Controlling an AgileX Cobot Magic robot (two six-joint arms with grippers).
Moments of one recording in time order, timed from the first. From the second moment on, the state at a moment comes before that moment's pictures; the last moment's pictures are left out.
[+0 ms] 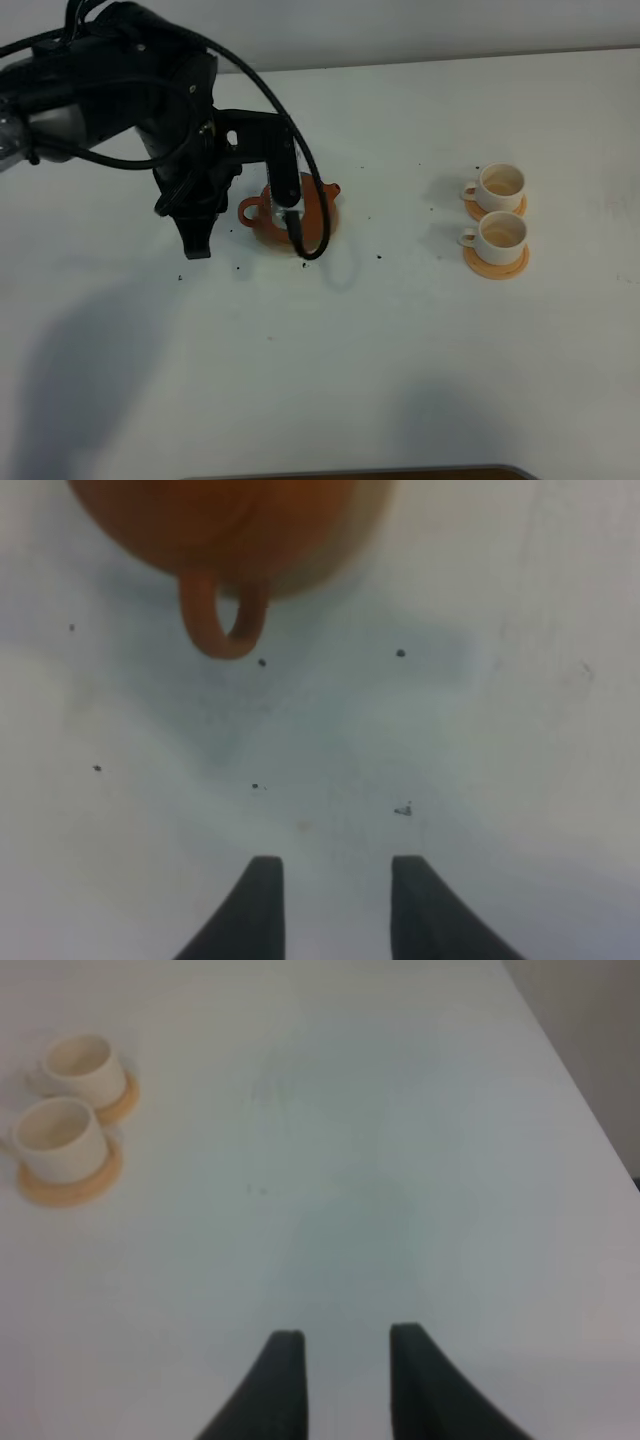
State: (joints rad) left arm -0.52 1.89 -1.45 0.26 0.97 0.83; right arm 0.07 -0.01 -0.52 0.01 1.12 -0.06
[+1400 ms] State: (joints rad) left arm -0.47 2.24 -1.86 0.15 1.17 0.87; right arm 0.07 -0.01 -0.52 0.01 1.12 -0.06
